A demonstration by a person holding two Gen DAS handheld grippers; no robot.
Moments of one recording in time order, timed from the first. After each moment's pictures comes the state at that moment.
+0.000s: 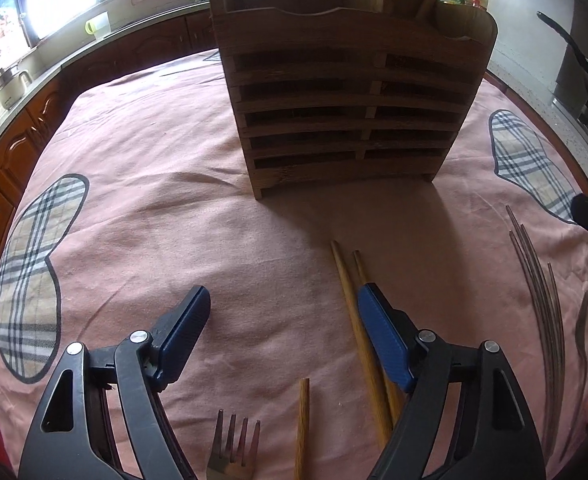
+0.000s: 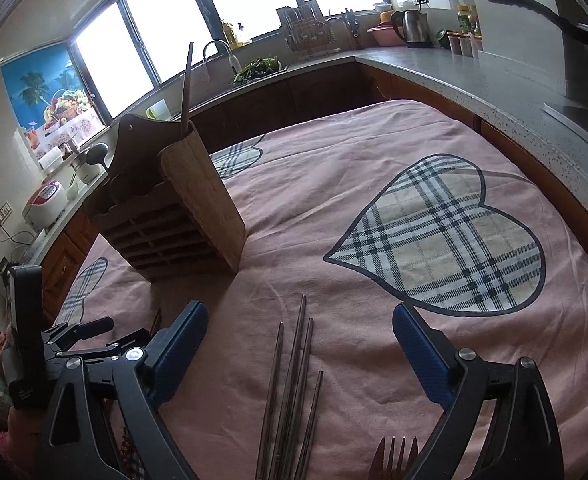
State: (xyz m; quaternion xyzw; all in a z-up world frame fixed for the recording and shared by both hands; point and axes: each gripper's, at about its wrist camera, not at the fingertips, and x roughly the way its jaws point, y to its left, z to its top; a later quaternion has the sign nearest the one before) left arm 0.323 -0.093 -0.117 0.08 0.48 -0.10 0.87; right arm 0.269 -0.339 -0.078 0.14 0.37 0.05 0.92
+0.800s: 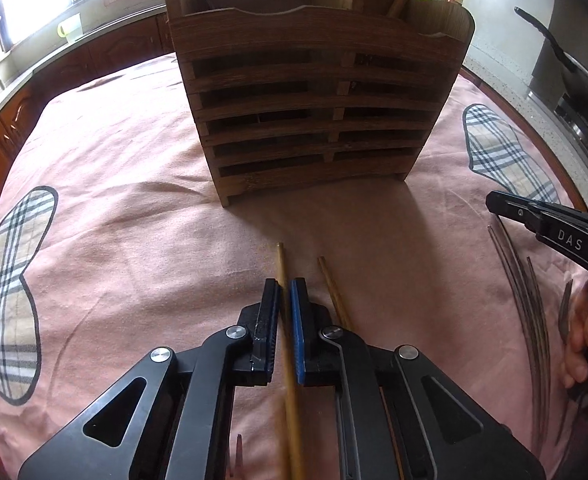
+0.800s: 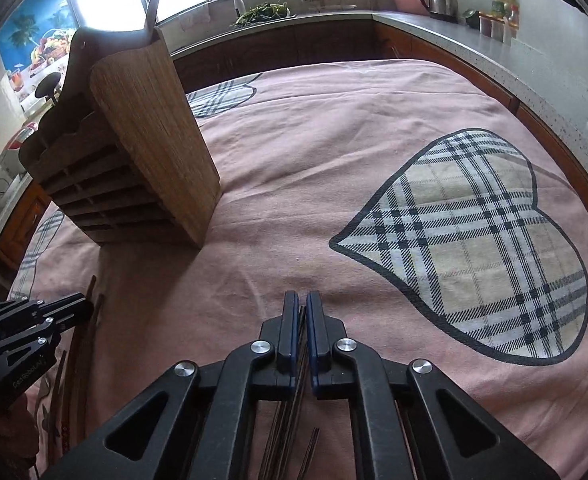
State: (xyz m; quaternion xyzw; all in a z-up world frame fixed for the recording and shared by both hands) left arm 0.326 -0.097 -0.112 0.06 0.48 -0.15 0.86; right arm 0.325 -0.319 -0.115 0.08 0.45 0.05 0.89
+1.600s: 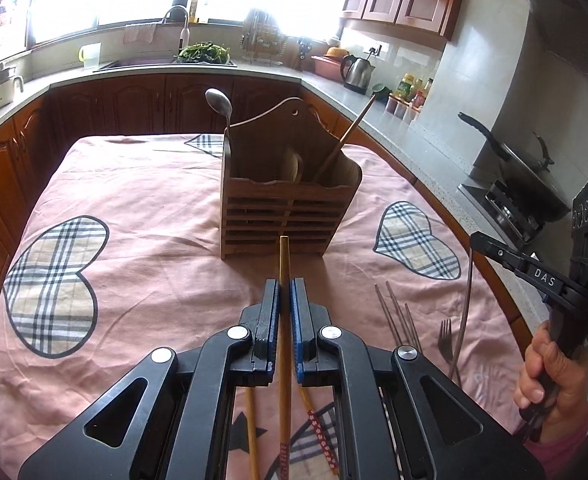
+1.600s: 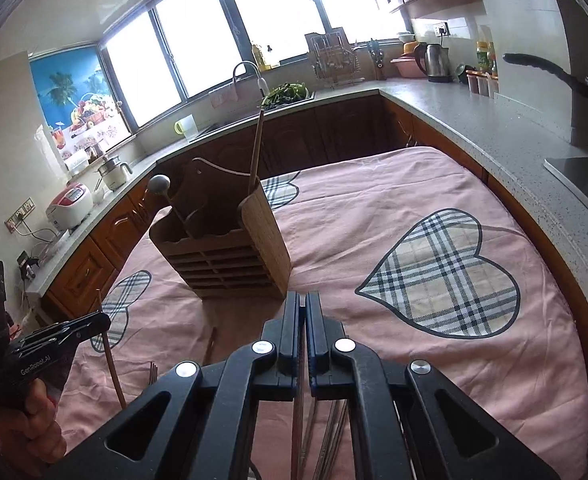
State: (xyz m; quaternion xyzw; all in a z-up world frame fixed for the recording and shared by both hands) left arm 0.234 -0.044 0.007 -0.05 0.37 -0.19 0.91; right arm 0.228 -0.325 0.001 0.12 0.32 0.08 0.93
